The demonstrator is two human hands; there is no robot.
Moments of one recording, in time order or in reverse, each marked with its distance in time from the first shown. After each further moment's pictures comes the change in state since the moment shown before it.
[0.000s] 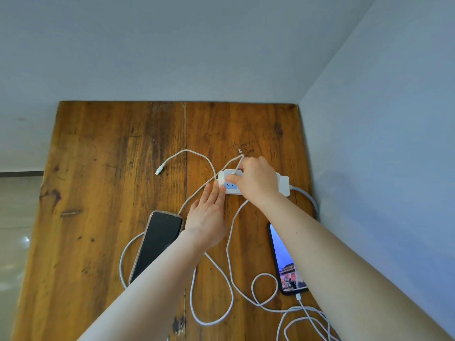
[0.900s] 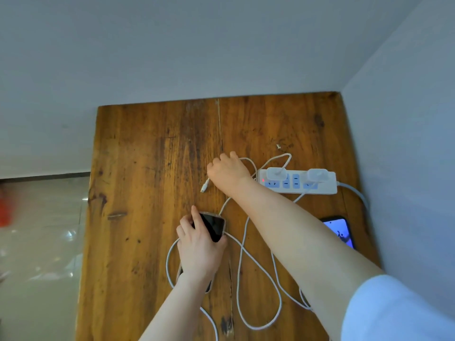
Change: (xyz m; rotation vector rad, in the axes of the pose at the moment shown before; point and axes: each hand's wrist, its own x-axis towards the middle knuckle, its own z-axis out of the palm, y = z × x) left_hand -0.061 -0.081 0.009 -0.165 0.231 -0.476; right_hand 0.035 -0.106 0.083 -0.633 -0.122 -0.702
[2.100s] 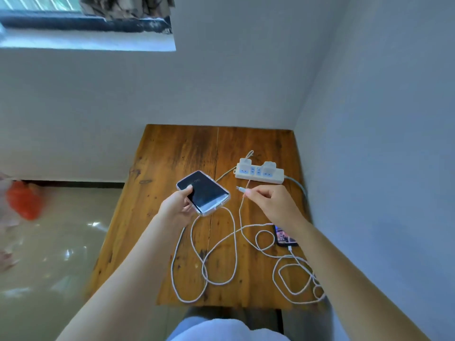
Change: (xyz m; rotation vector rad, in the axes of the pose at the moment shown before) left_hand -0.177 0.015 -0.123 -1.671 -0.158 -0.520; right_hand -0.352 -0.042 -0.110 1.297 0.342 0.348
